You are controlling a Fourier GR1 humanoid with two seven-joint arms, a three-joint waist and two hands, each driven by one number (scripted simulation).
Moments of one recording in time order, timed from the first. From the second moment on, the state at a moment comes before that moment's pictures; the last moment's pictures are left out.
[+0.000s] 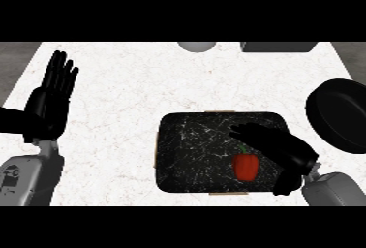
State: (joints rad) left arm -0.29 0.25 0.06 -1.52 0.18 0.15 0.04; right arm -0.20 -0.41 0.32 -1.53 0.85 0.45 -0.30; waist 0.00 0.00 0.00
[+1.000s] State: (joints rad) left arm -0.27 0.21 0.09 -1.55 0.15 0.11 0.06; right arm -0.24 -0.26 0.39 -1.33 1.05 0.30 -0.50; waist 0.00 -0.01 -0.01
